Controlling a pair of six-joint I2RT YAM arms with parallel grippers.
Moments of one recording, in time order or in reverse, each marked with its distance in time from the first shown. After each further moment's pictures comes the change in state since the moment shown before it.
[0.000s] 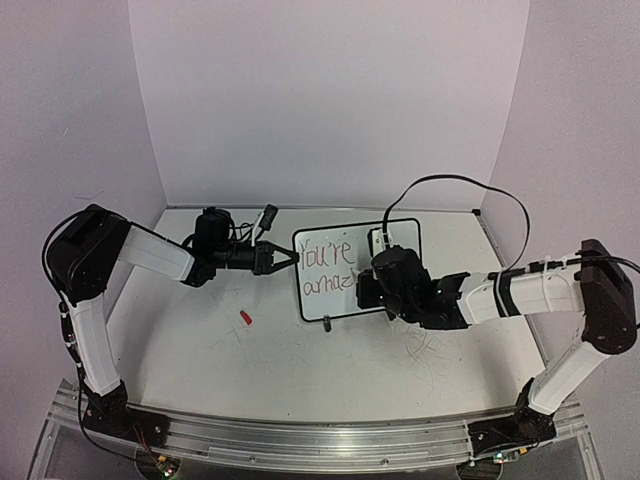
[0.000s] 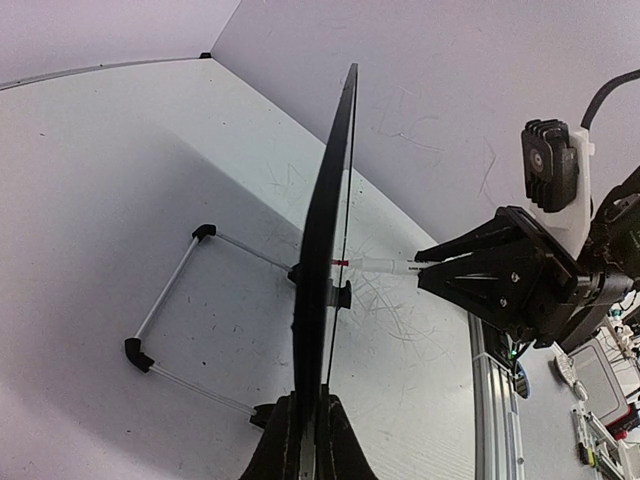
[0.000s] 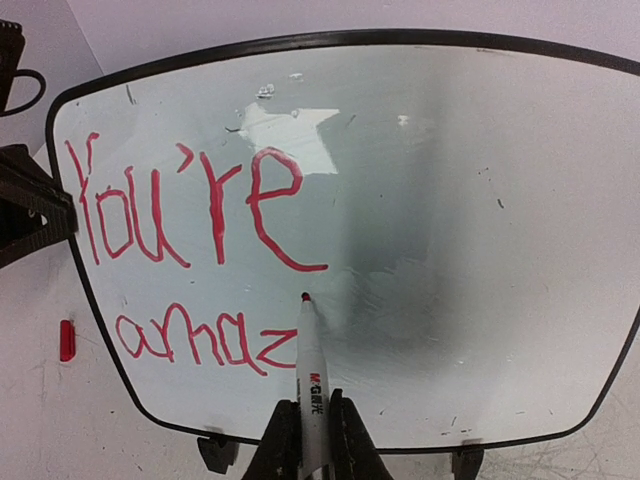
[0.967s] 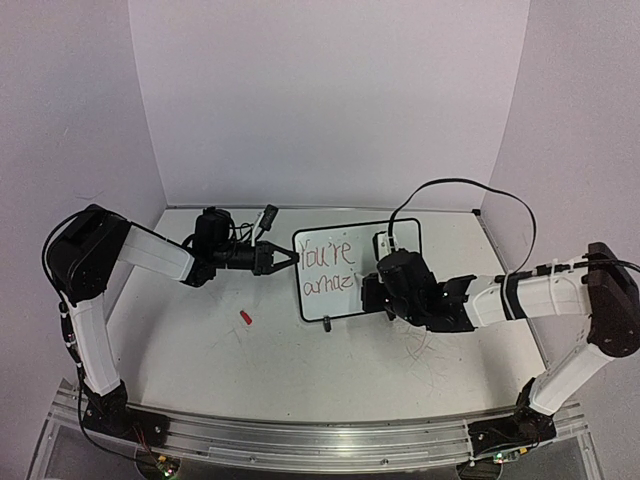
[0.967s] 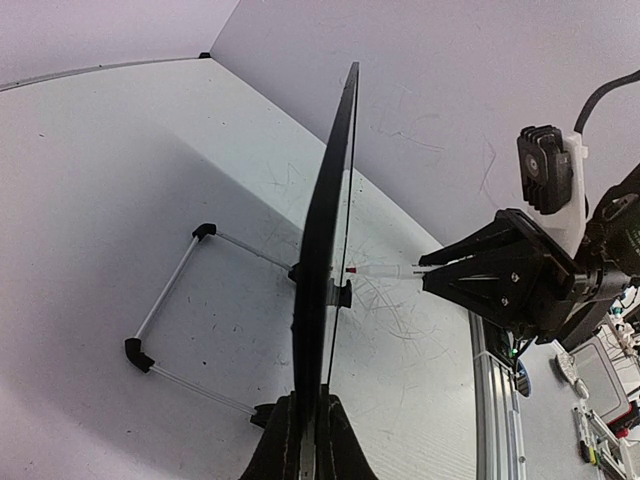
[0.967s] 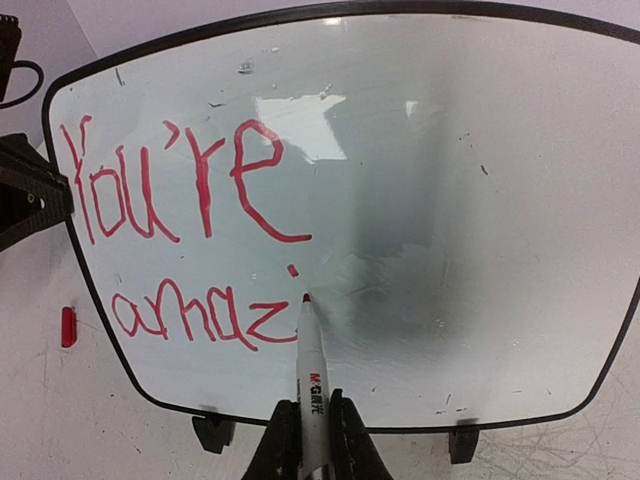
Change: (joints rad) left arm 0.000 0.000 0.000 -0.002 0.000 0.008; right arm 0.000 -0.040 -0.040 -0.019 -0.019 0.028
